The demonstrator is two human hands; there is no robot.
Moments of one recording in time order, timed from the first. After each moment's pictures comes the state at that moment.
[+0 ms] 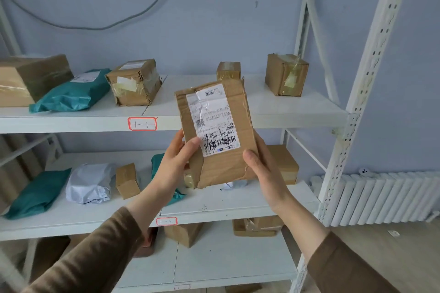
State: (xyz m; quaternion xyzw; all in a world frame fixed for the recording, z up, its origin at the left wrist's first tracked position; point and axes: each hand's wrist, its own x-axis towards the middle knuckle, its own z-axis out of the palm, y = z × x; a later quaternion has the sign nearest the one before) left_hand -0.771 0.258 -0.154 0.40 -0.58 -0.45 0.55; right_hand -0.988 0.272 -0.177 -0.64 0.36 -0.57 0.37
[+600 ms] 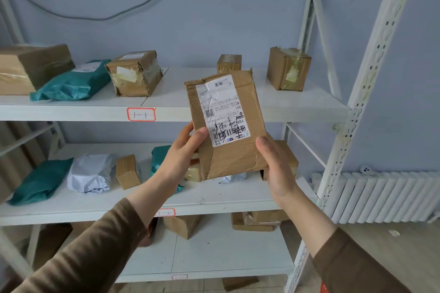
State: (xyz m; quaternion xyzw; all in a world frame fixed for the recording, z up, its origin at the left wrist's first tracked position) left_hand -0.792 0.272 -0.148 0.42 -0.58 -0.47 0.51; right_hand -1.007 0.281 -0.173 -0.57 0.36 -0.61 0.42
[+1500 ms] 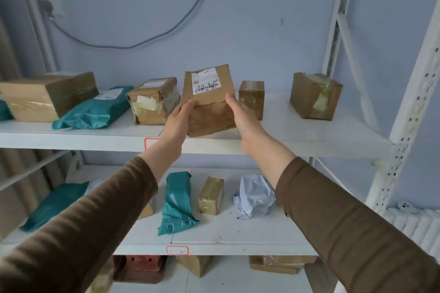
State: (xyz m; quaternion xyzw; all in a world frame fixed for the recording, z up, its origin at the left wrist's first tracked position) left_hand -0.739 0.131 -0.061 0.47 -0.49 -0.40 0.62; right_hand -0.900 0.123 -0.041 -0.54 0.48 -0.54 0.44
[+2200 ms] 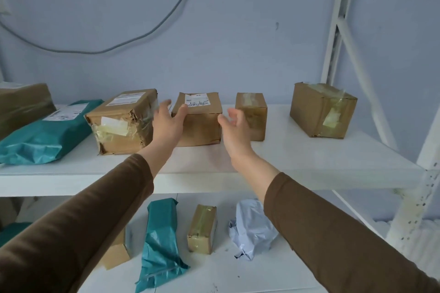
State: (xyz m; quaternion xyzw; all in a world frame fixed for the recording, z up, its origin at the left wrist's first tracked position) left_hand -0.723 -0.043 -0.050 0.54 -0.54 -0.22 0.60; right_hand -0.885 -0.015 -0.063 -0.53 0.47 -0.63 0.32
